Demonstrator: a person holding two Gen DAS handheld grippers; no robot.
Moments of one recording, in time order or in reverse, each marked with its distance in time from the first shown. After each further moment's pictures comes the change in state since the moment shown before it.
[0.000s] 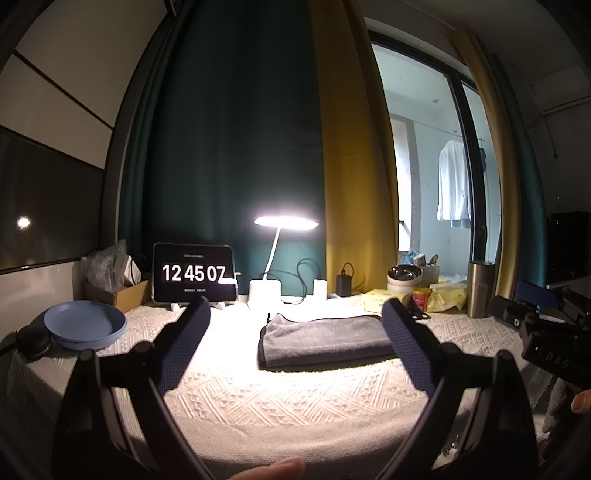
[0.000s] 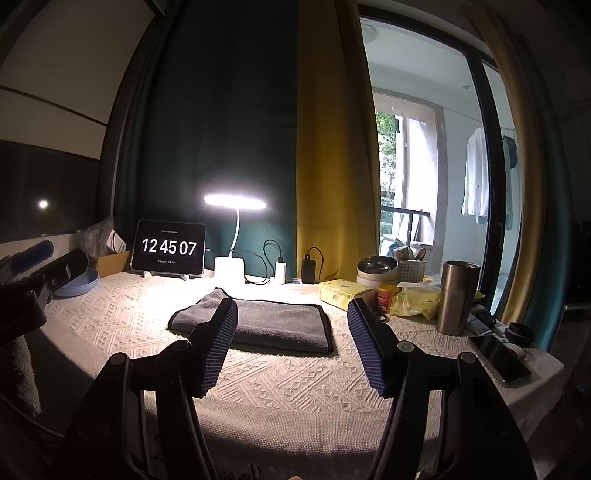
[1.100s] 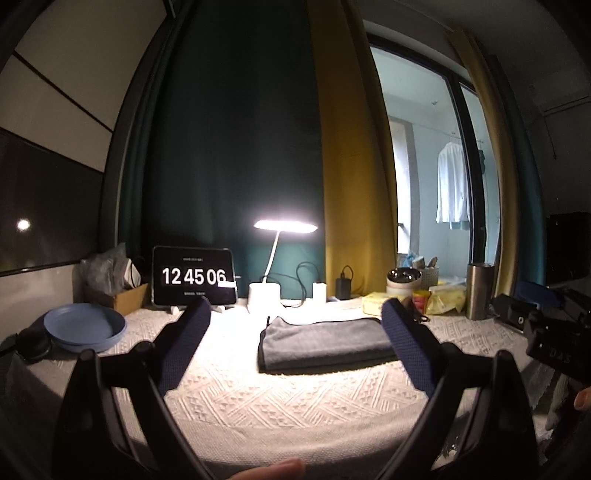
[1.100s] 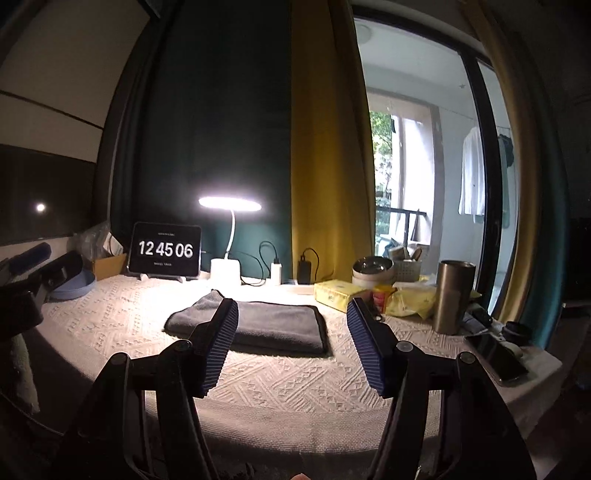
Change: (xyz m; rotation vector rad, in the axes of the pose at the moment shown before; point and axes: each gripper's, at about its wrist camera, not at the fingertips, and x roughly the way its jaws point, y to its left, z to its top) left arm 0.000 0.001 -0.001 0.003 -0.011 -0.006; right arm -0.003 -0.002 0.000 -0.001 -0.011 -0.010
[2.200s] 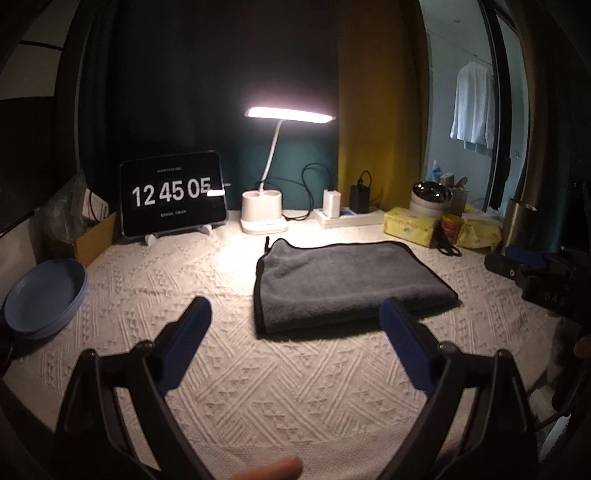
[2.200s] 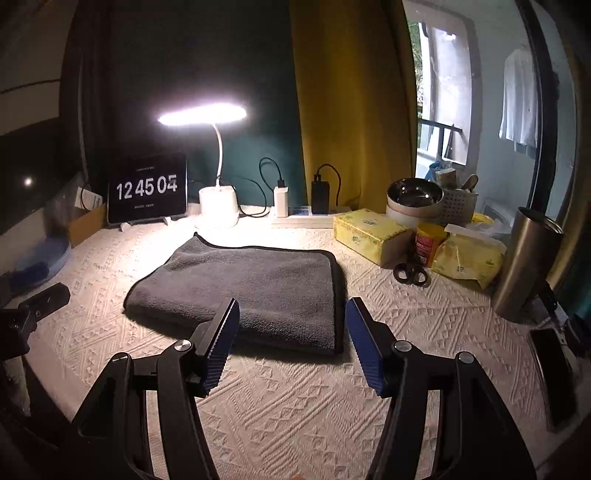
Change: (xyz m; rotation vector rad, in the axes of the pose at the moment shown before) left arm 0.151 0.014 -0.011 -0.004 0.430 -0.006; right arm 0.176 -0.038 0.011 0.051 0.382 0.121
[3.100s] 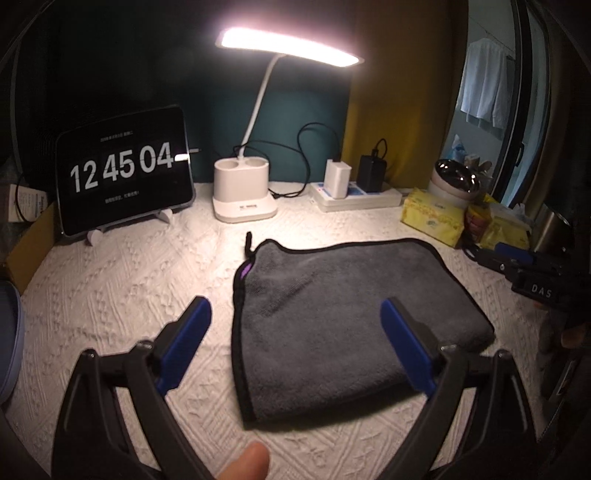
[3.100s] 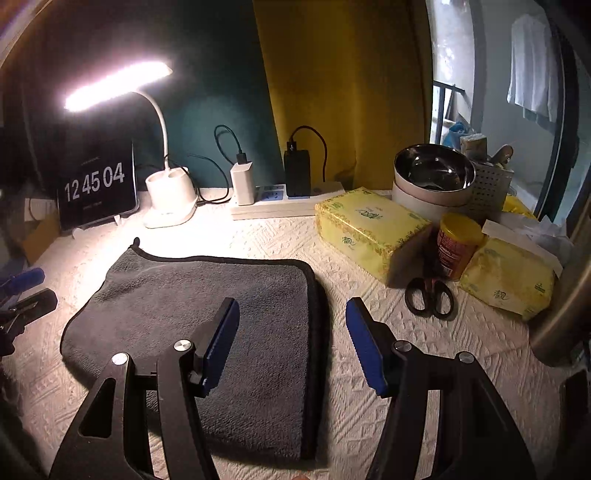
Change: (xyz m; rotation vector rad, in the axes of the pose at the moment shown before) left arm 0.143 0.015 0.055 -0.025 0.206 -0.067; right arm 0.132 -0.047 0.048 0.050 0.165 -0.006
